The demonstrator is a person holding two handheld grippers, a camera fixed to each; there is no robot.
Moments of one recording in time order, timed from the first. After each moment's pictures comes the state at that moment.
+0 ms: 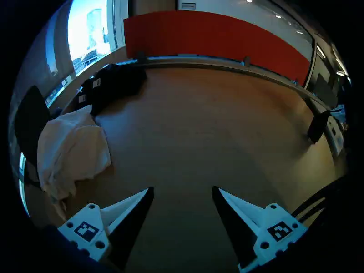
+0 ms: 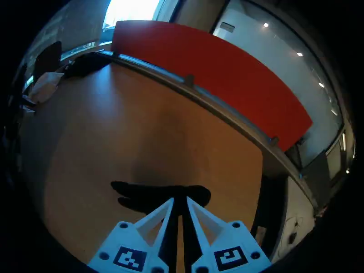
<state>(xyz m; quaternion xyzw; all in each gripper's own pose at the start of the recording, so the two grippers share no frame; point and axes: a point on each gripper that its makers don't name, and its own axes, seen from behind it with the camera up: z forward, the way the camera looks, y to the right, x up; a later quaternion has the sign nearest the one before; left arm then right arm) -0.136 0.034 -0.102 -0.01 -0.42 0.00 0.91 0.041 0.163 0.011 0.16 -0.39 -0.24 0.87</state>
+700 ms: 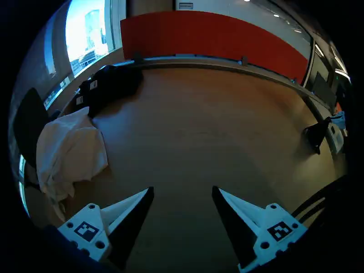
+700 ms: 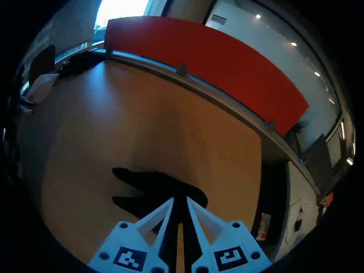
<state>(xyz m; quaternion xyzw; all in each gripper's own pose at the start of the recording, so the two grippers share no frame) -0.136 0.042 -0.100 -0.02 -0.42 0.00 0.91 0.022 0.186 -0.012 0.14 -0.41 -0.22 0.88</state>
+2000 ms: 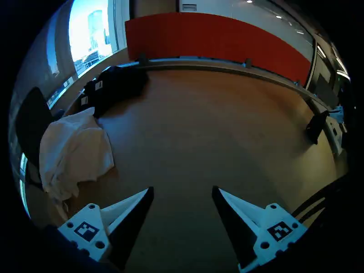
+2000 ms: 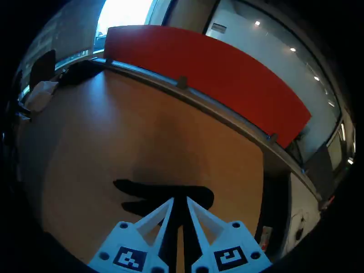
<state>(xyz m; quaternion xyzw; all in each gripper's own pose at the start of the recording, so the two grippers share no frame) -0.130 0.029 -0.100 0.00 -0.41 0.00 0.91 0.025 0.166 0.028 0.15 -0.37 -0.21 0.89</state>
